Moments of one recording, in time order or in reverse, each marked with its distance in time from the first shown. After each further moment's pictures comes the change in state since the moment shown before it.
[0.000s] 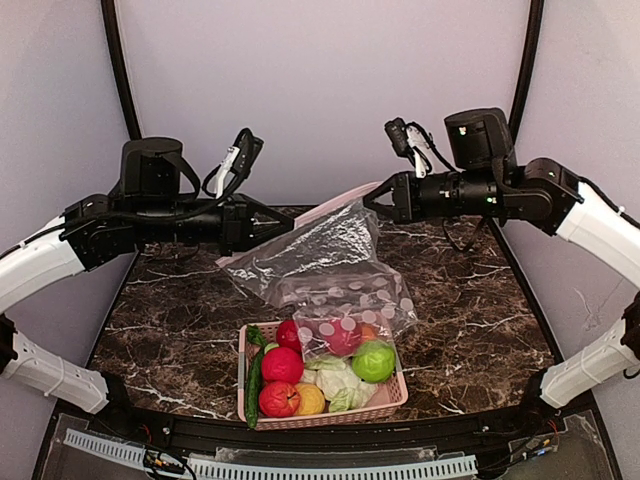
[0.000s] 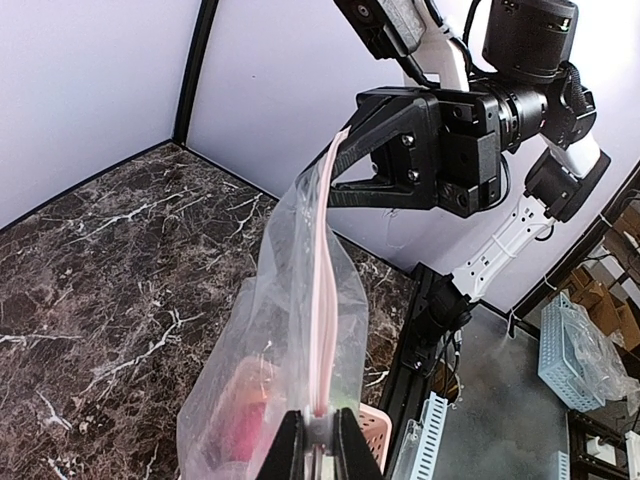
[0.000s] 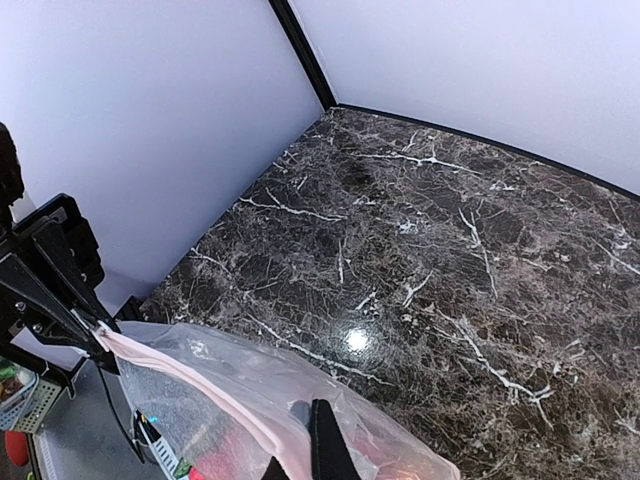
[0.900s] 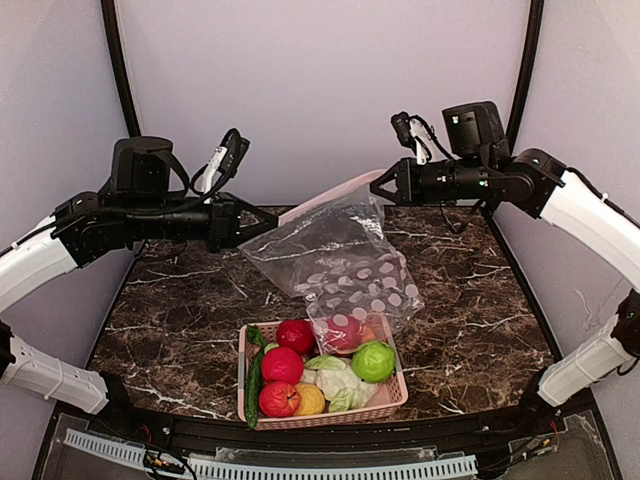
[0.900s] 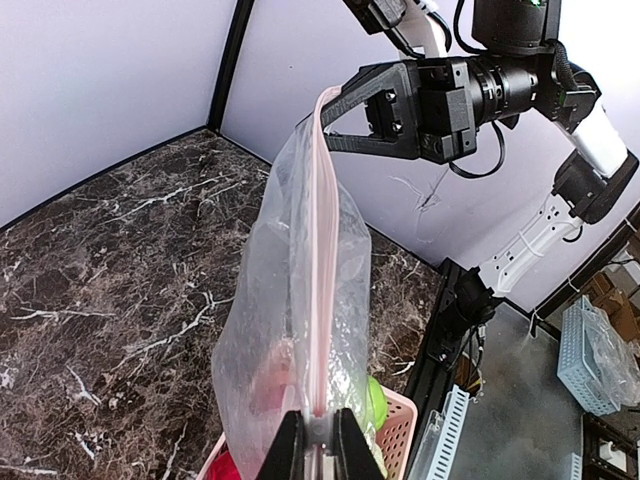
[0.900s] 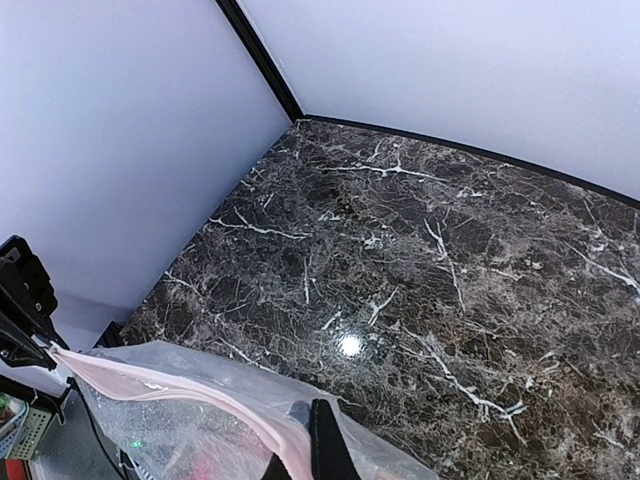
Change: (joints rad) left arm 0.058 -0.034 0.000 -0.081 -0.012 0.017; right arm -0.147 0.070 0.036 0.019 -0.080 -0.018
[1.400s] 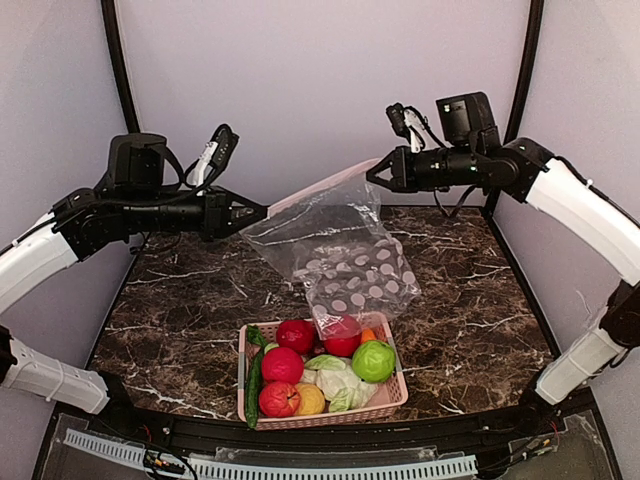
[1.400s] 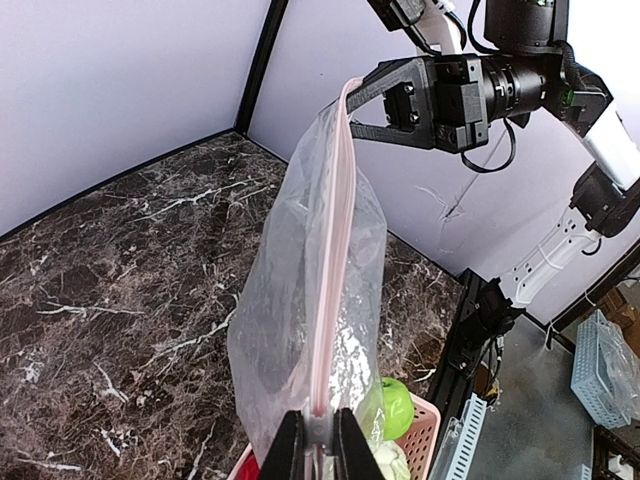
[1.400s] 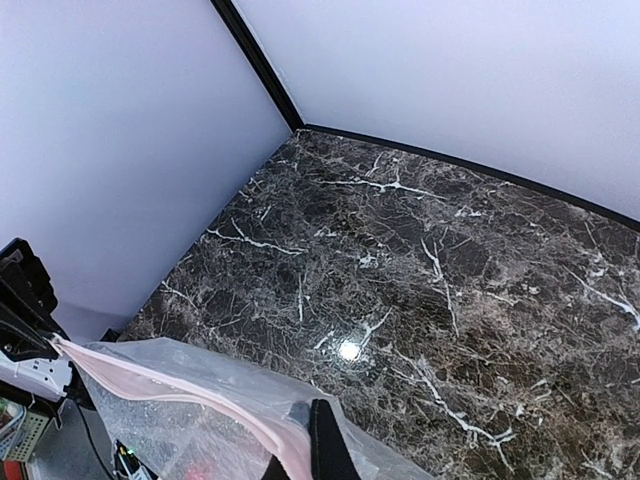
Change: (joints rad) left arm 0.099 0.000 0.000 -0.011 0.037 0.017; right arm -0.069 0.091 0.091 0.005 -0.077 -0.039
